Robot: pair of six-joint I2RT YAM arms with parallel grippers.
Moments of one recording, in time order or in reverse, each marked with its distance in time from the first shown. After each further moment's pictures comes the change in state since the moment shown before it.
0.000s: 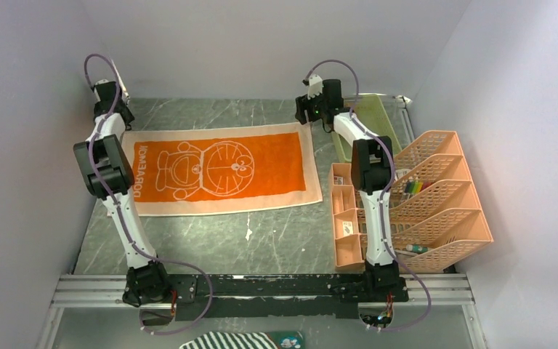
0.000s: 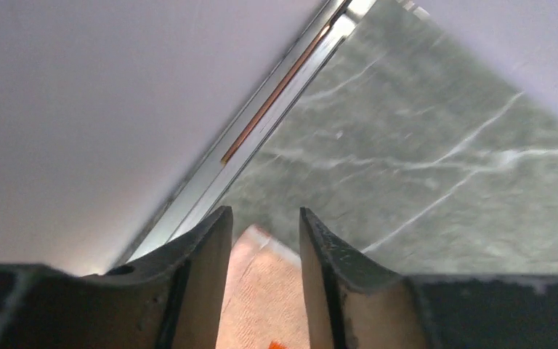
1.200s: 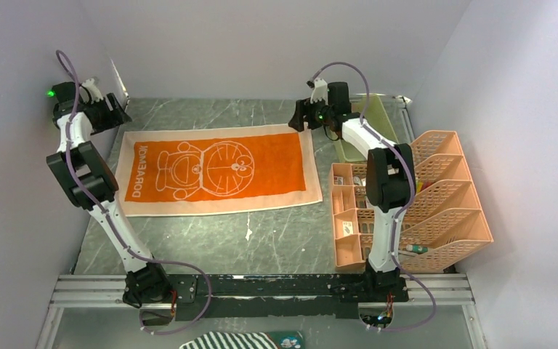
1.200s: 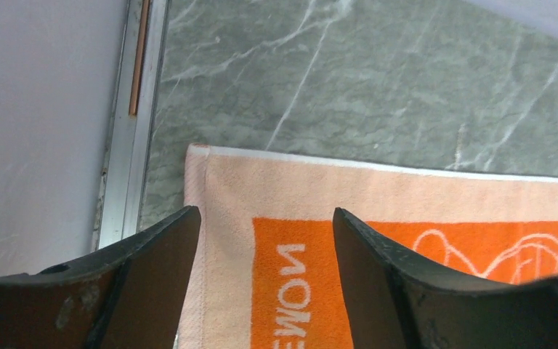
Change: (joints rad) left arm 0.176 -0.090 0.111 -0.328 0.751 0.251; right arm 0.025 -0.363 -0.346 -0.010 -0.142 0.196
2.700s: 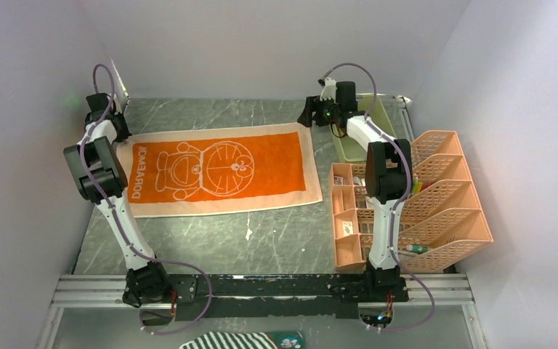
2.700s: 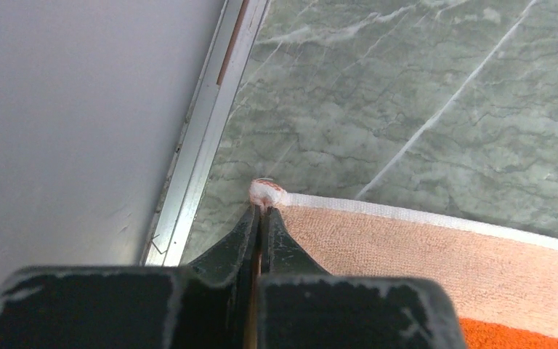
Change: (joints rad) left arm -0.108 0.067 -0.176 0.233 -0.494 0.048; right arm -0.068 0.118 0.075 0.030 -0.038 0.064
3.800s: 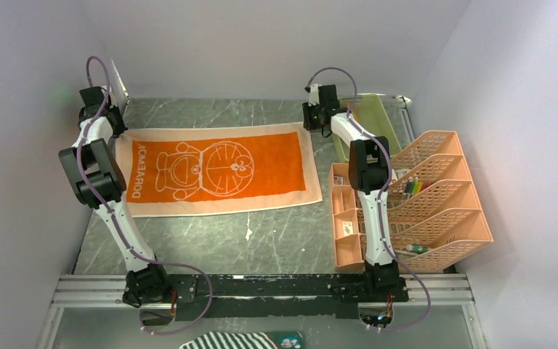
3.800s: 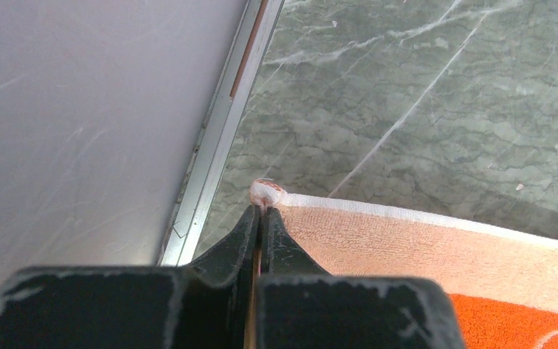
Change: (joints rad) left arm 0.000 -0.109 -0.031 -0.023 0.002 0.000; right arm 0.054 0.300 0.353 -0.236 0.326 -0.140
